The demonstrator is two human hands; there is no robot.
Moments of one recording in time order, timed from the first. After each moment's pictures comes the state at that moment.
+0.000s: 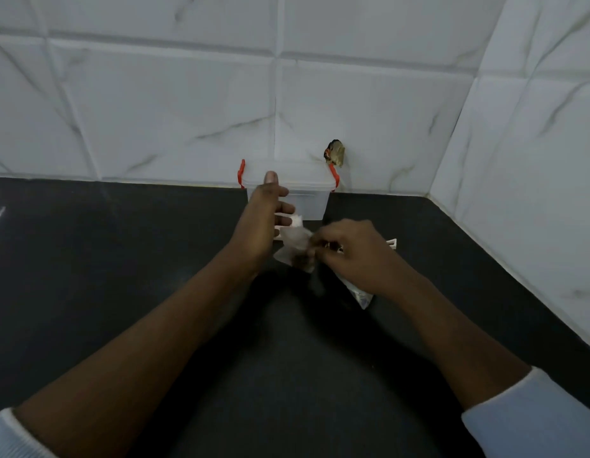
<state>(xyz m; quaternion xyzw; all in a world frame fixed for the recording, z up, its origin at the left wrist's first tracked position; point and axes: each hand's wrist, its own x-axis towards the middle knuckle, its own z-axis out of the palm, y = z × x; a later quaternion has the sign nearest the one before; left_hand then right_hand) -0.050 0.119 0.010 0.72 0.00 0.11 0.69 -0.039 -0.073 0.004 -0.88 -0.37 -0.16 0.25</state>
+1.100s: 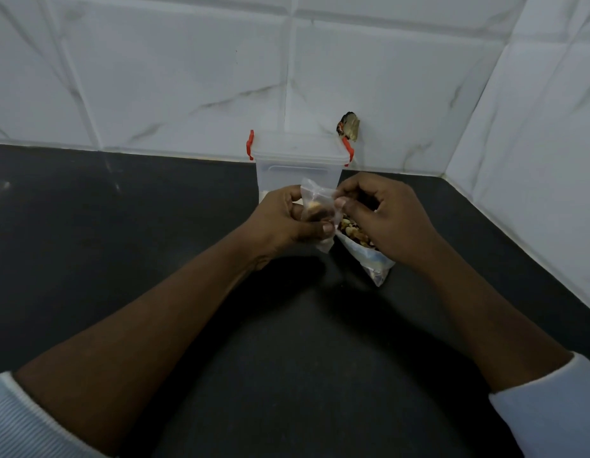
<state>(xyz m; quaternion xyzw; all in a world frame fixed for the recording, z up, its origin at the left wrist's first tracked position) -0.059 0.124 -0.020 0.70 -0.14 0.00 0.70 -0.044 -0.076 0.010 -0.85 -0.31 -0.19 0.38</state>
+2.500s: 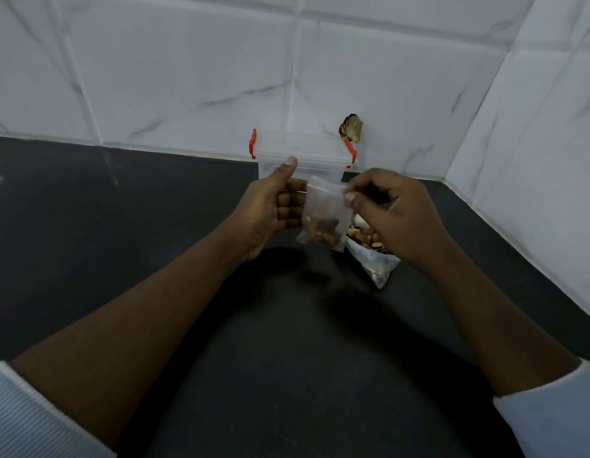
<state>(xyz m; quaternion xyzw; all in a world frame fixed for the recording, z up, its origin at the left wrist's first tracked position) -0.054 0.137 -0.009 0.64 -0.04 0.00 0.77 -0.048 -0.080 0.017 -0.83 -0.32 -0.20 0.40</state>
